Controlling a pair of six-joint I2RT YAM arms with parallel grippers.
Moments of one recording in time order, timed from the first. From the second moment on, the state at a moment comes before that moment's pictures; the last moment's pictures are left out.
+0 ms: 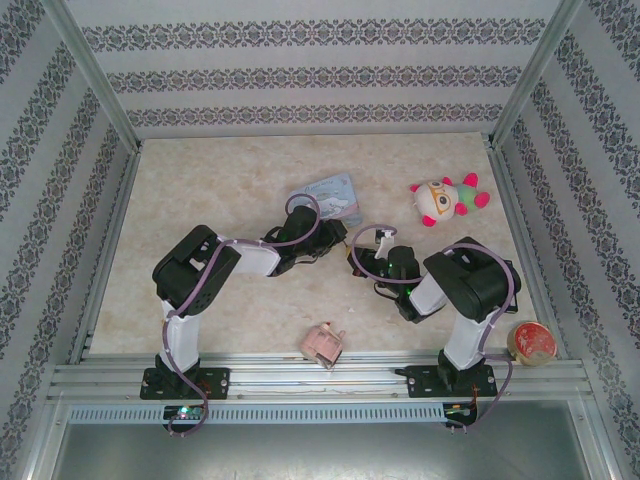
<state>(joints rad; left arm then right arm) -0.66 1.98 1.00 0.48 0.22 -1.28 0.48 1.82 0.31 1.21 -0.26 0.76</state>
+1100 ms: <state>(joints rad) -0.65 1.97 0.99 0.48 0.27 -1.30 0.45 1.80 0.27 1.25 -0.32 0.87</state>
